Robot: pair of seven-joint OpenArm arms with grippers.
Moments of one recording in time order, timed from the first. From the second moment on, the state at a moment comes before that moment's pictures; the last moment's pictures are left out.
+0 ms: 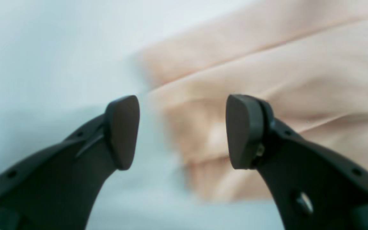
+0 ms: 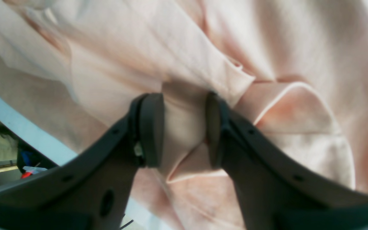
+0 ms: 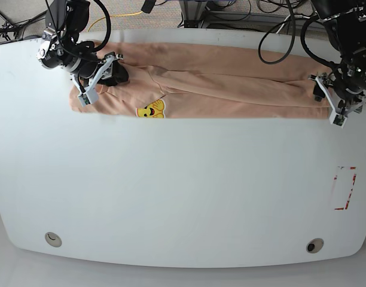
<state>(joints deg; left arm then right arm) 7.4 -16.7 -33.4 100.0 -8.5 -43.0 62.7 -16.1 8.1 24.6 96.0 39.8 41.2 -67.4</state>
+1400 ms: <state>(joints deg) 8.5 -19.4 -39.1 84.6 -39.5 -42.8 72.7 -16.1 8.8 24.6 94.9 39.8 41.1 -65.8</state>
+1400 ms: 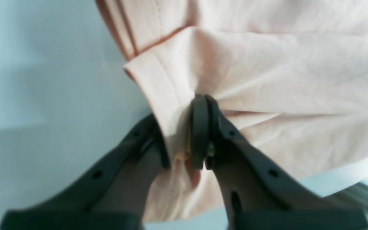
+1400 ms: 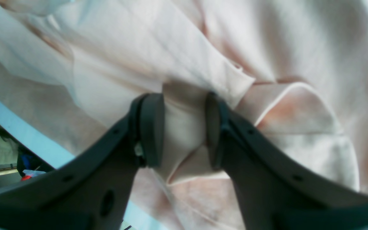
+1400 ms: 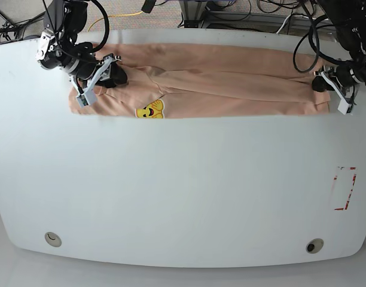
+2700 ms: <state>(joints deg) 8.9 -5.4 -6.4 111.0 -38.2 -42.8 73.5 -16.0 7.3 24.4 94.9 39.6 41.1 -65.4</state>
